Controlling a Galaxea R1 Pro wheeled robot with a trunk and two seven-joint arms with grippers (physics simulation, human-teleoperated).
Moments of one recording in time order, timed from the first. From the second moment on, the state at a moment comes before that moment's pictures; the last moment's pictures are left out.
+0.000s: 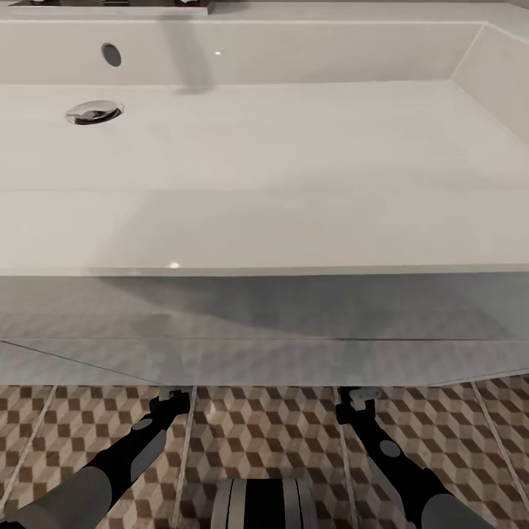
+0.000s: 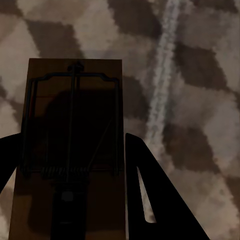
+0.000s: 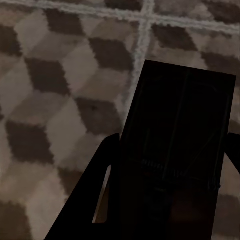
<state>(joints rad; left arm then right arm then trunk) -0.66 0.13 -0.55 -0.44 0.69 -0.12 0.13 -0.57 -0.11 0.35 -0.46 -0.22 -0.33 0.00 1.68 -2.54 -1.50</state>
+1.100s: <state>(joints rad) -0.66 0.13 -0.55 -0.44 0.69 -0.12 0.13 -0.57 -0.11 0.35 -0.46 -0.22 -0.33 0.00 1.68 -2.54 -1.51</state>
